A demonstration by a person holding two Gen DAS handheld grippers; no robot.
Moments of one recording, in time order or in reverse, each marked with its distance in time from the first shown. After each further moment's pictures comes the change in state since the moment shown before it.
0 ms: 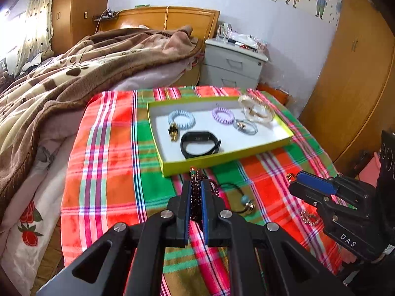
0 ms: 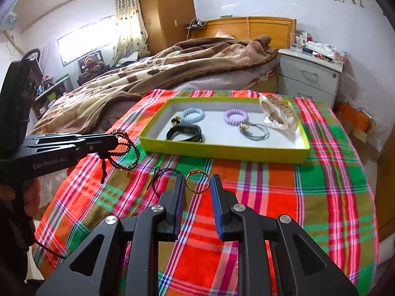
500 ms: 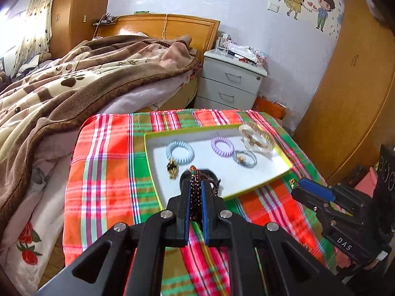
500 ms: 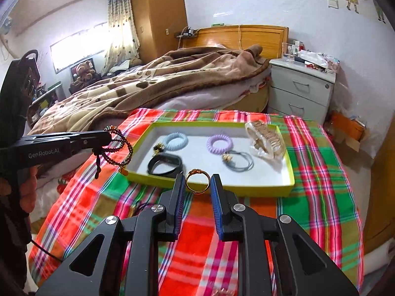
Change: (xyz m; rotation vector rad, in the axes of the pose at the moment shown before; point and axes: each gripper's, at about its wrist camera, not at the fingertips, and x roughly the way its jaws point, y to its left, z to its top) left arm 0.011 0.008 0.050 -0.026 -0.040 -0.040; right arm 0.011 -0.019 0.041 0.010 -0.042 -0.054
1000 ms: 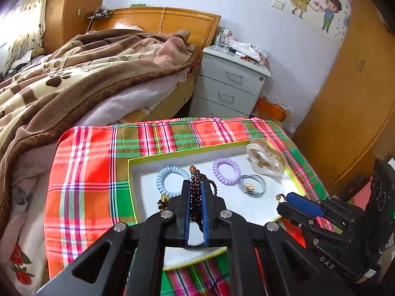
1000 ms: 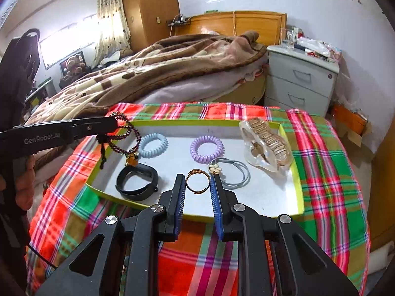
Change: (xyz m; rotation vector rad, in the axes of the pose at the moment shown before) left arm 0.069 0.003 0.042 -0.010 0.035 -0.021; right arm 0.062 -0.024 0.017 0.018 0.085 -0.013
